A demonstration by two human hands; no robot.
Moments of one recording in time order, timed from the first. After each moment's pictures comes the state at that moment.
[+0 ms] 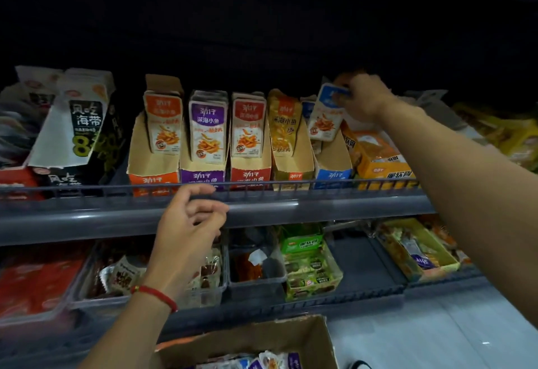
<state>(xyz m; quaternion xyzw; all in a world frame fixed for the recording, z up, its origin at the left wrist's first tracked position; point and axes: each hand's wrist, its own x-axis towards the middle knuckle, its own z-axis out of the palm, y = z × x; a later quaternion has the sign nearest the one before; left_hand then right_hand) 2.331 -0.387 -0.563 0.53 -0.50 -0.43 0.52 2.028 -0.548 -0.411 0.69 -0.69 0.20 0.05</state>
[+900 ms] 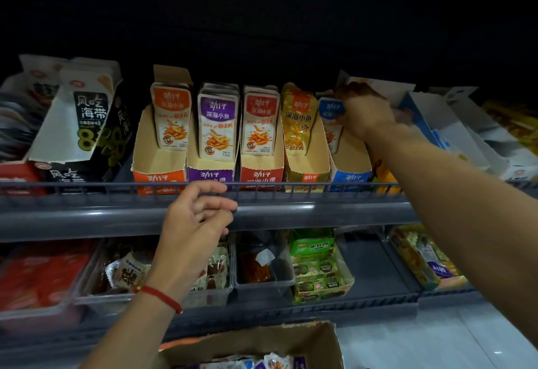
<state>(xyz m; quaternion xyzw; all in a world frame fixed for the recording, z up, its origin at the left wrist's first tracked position) 2.330 -0.399 -0.562 0.54 -0.49 -0.44 0.53 2.031 -0.585 -0.464 0.72 -0.64 0.10 0.23</state>
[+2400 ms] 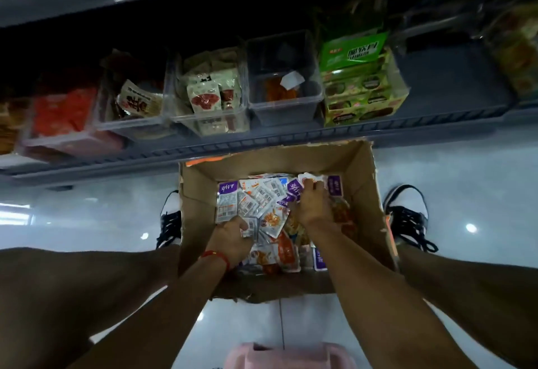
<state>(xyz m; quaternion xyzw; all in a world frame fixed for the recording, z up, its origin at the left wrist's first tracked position) 2.323 -0.240 -0.867 0.74 -0.53 -0.41 -0.09 2.137 -0.299 -0.967 0.57 -0.74 -0.01 -0.35</state>
